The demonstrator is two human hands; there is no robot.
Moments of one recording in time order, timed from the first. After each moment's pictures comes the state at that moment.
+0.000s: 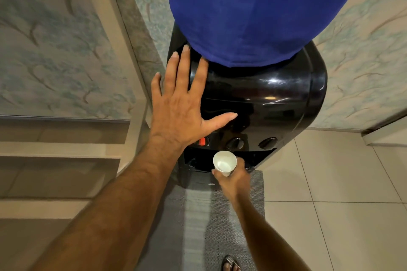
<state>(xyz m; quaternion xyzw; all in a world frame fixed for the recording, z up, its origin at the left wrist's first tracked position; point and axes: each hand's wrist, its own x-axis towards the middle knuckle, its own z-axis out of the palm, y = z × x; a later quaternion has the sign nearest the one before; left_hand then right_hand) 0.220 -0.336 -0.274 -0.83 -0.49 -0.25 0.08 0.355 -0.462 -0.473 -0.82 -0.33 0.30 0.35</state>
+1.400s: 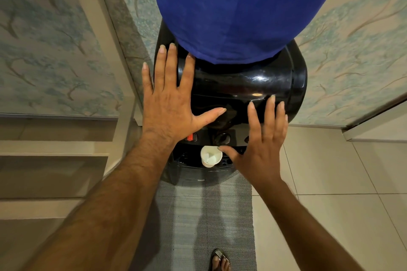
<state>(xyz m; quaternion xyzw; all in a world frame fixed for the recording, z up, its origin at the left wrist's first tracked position) 0.227 -0.338 -0.277 -0.83 -0.49 -0.26 0.08 0.408 -0.460 -0.338 -0.72 -0.62 -0.16 0.27</state>
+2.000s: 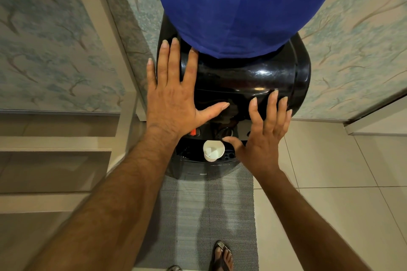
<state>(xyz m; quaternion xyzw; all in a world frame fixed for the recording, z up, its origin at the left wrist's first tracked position) 0.227 -0.338 -0.275 -0.83 -0.49 -0.26 0.07 0.413 -0.447 -0.353 -0.70 -0.62 -0.20 0.30</state>
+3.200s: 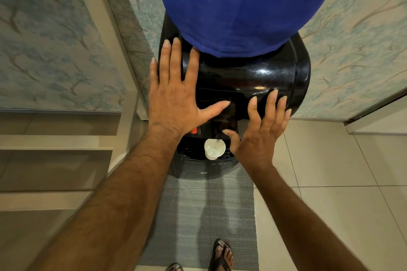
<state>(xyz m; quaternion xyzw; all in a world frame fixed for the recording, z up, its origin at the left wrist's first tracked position) 0.227 -0.340 -0.272 -0.83 -0.49 -0.26 0.07 0.402 -0.442 -0.355 -0.73 -0.59 -0.20 0.28</state>
